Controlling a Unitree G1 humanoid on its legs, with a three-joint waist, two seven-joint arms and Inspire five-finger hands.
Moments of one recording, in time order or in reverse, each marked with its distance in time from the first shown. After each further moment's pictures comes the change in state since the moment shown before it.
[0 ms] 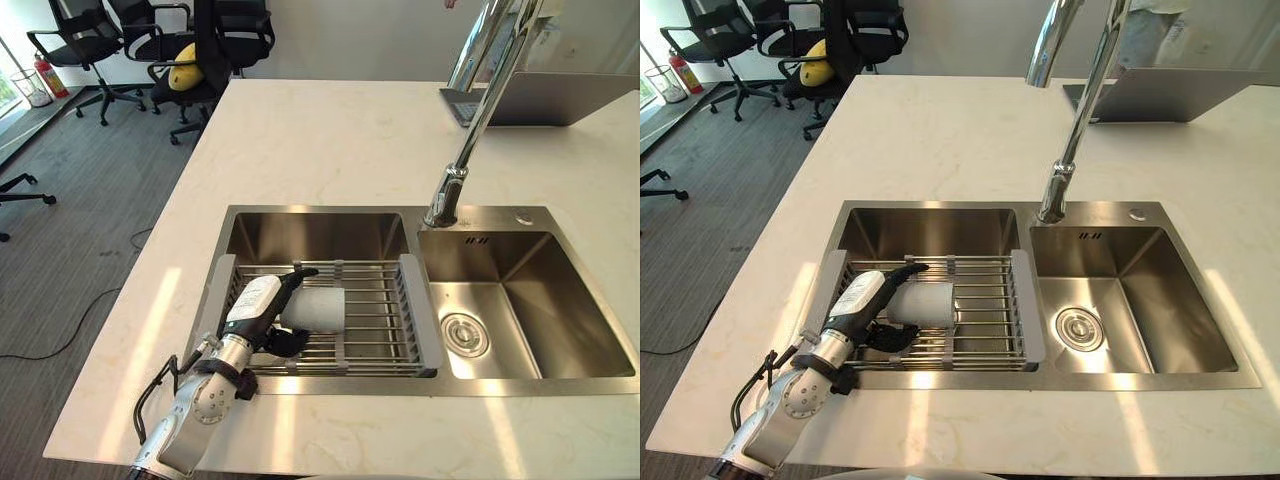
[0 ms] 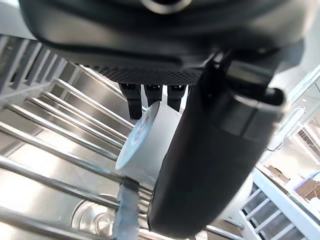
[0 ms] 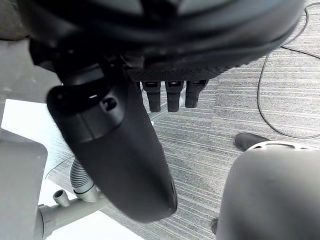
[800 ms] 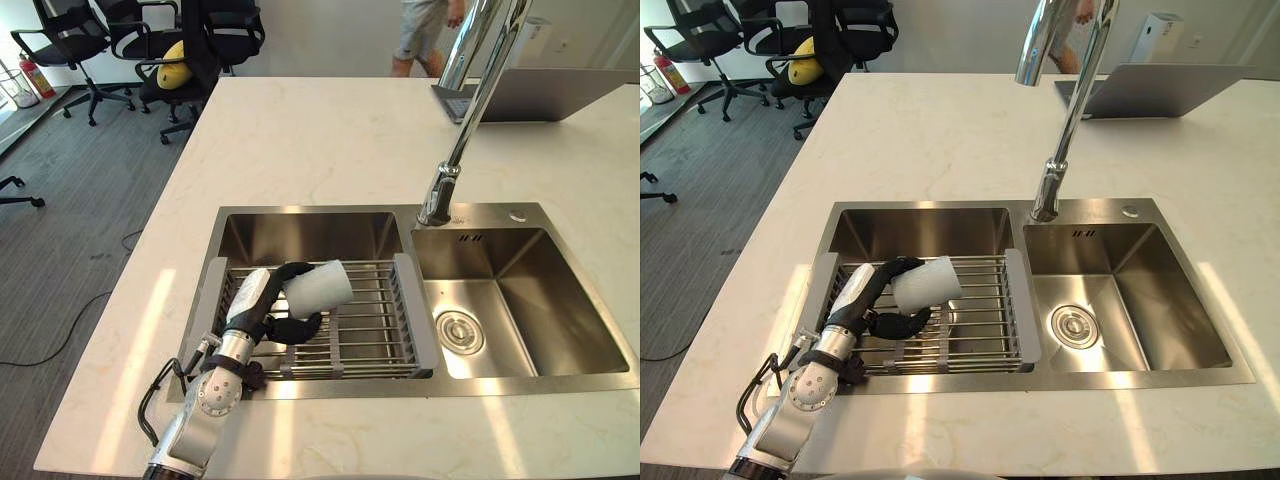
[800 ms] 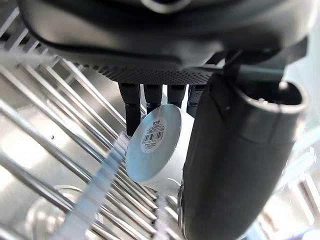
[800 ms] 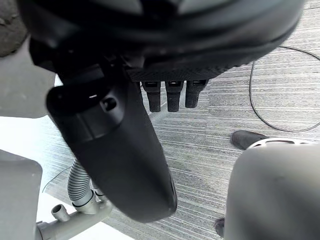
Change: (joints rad) left arm 0.022 -0.109 0.042 0.035 -0.277 0.009 0.041; right arm -0.009 0.030 -0.061 0.011 0.009 0.021 -0.004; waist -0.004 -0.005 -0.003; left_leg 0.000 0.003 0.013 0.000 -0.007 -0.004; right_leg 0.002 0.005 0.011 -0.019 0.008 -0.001
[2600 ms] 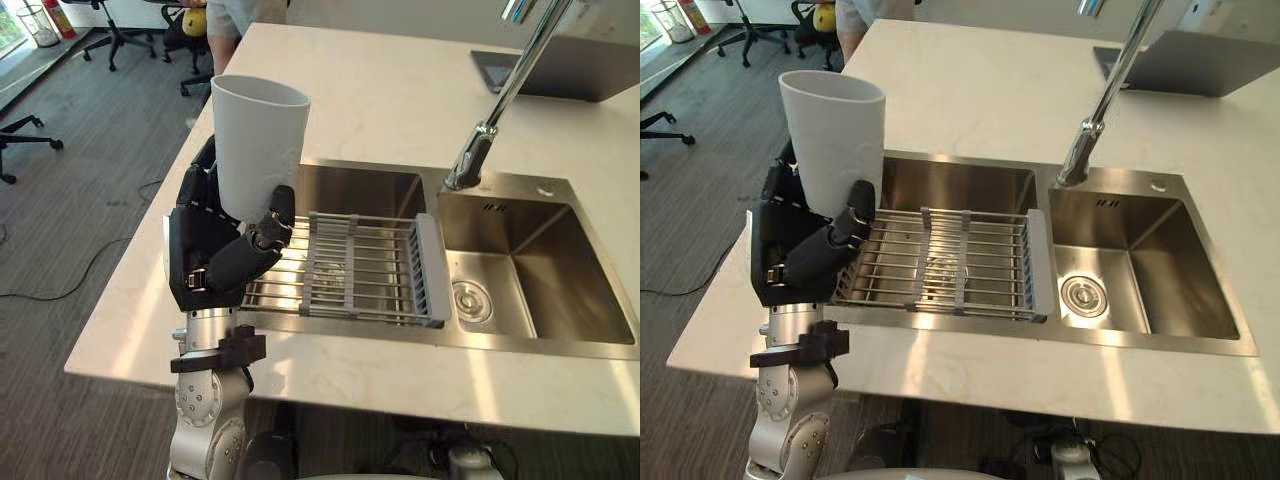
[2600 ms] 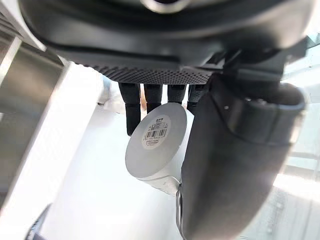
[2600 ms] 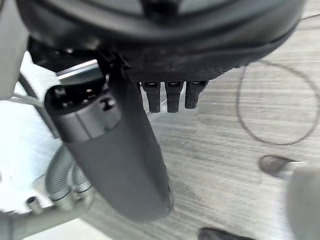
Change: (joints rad) left arm 0.029 -0.244 -0.036 -0.437 -0.658 -0.123 0.151; right arm -0.155 -0.018 0.029 0.078 0.080 -0.016 -0.096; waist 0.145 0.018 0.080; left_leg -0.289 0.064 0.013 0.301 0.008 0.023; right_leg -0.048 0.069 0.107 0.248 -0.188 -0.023
